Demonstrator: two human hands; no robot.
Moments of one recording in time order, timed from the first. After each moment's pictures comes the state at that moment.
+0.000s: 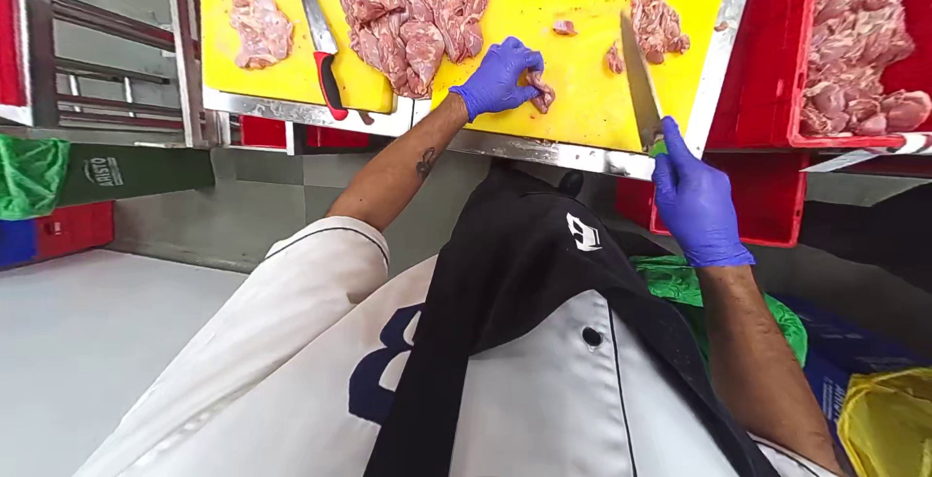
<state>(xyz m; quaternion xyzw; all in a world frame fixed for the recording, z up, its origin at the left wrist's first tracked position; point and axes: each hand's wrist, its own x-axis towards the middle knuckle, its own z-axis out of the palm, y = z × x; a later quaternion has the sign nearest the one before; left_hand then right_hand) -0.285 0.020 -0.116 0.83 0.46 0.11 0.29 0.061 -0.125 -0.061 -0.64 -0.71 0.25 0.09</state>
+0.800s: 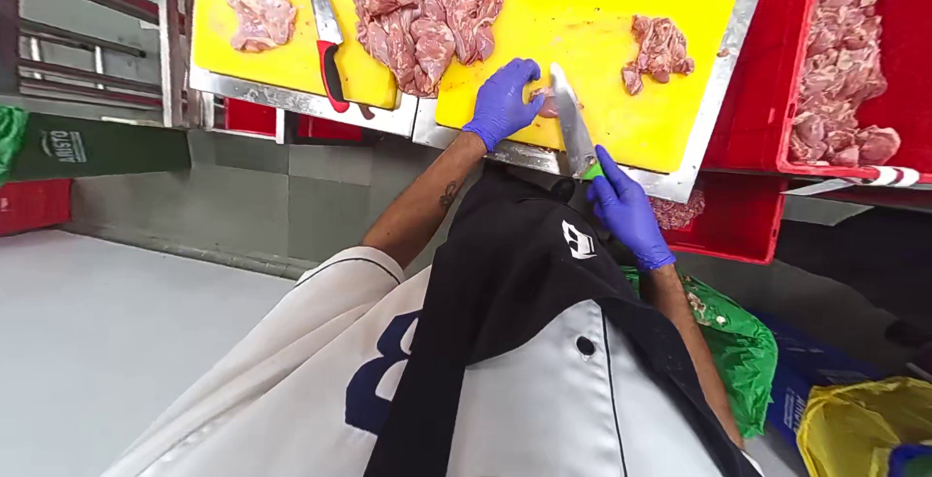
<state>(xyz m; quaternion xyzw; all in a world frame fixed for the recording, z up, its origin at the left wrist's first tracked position) -0.267 -0.018 -0.122 0.72 0.64 0.14 0.23 0.004 -0.133 -0.092 -0.59 -0.56 0.56 0.17</state>
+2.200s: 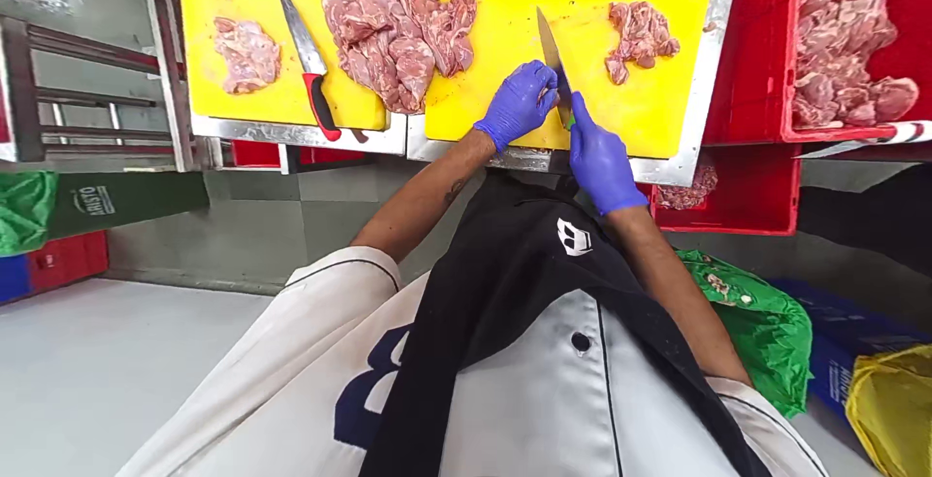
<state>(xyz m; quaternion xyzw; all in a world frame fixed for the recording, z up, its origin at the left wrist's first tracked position) -0.234 0.002 -0.133 0.80 0.51 0.19 0.24 -0.051 -0.082 -0.089 -0.64 -0.71 0.30 0.06</state>
